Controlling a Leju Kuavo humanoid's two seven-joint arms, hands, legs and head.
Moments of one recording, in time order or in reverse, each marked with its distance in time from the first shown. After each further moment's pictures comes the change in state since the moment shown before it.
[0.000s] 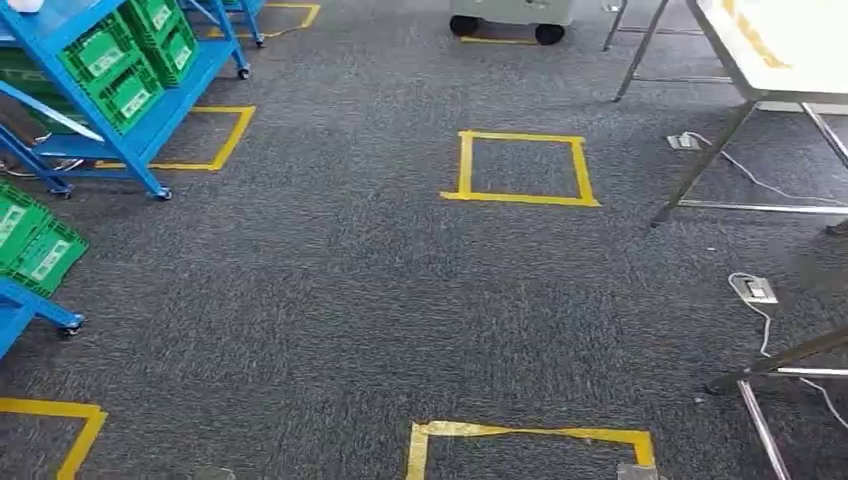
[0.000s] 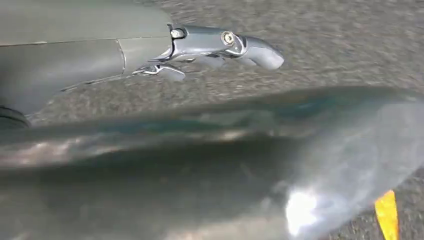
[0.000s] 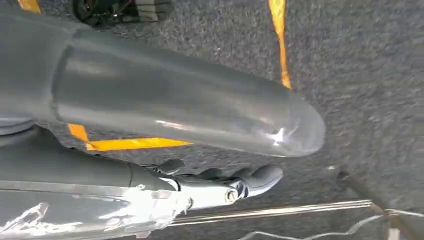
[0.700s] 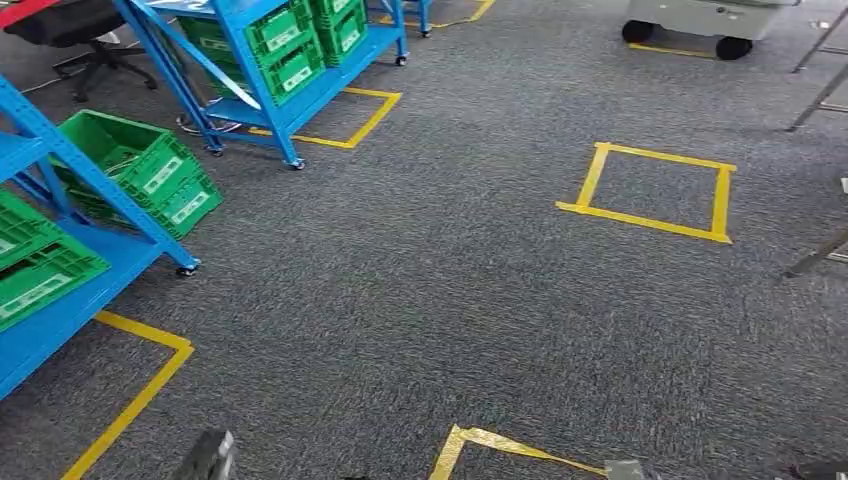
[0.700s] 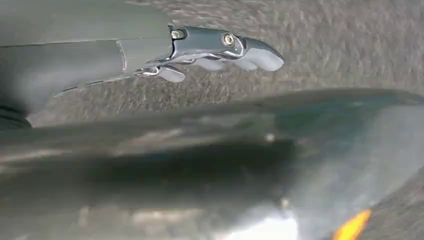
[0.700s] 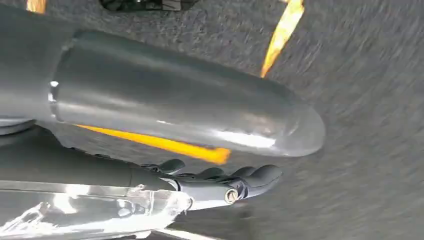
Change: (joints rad) left arm -0.211 0.052 0.032 -0.024 0.110 -0.114 0.310; right arm -0.035 -0.048 0.014 0.067 0.171 0.003 0.029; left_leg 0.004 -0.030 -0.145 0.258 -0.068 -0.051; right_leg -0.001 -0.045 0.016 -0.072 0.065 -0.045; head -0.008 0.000
